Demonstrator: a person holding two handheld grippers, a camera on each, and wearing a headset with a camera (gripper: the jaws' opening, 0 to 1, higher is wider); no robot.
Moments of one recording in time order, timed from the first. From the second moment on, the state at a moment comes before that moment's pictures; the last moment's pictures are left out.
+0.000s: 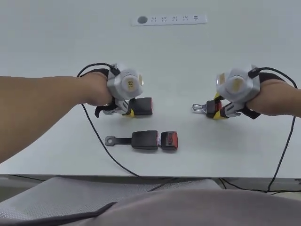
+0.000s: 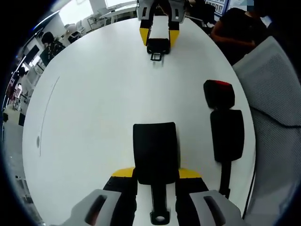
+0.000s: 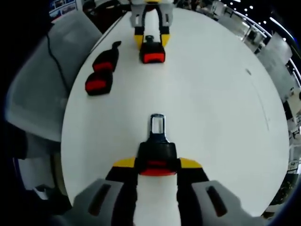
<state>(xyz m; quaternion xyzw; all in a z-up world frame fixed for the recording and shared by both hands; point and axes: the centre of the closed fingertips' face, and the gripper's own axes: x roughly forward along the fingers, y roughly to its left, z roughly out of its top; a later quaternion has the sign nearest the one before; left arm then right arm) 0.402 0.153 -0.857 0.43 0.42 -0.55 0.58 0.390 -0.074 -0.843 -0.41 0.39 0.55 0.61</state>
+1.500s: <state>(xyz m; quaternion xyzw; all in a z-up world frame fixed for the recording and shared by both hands) 0.398 0.150 -0.857 0.43 0.44 -0.54 0.57 0.405 0.052 -0.849 -0.42 0.36 0.58 0.60</state>
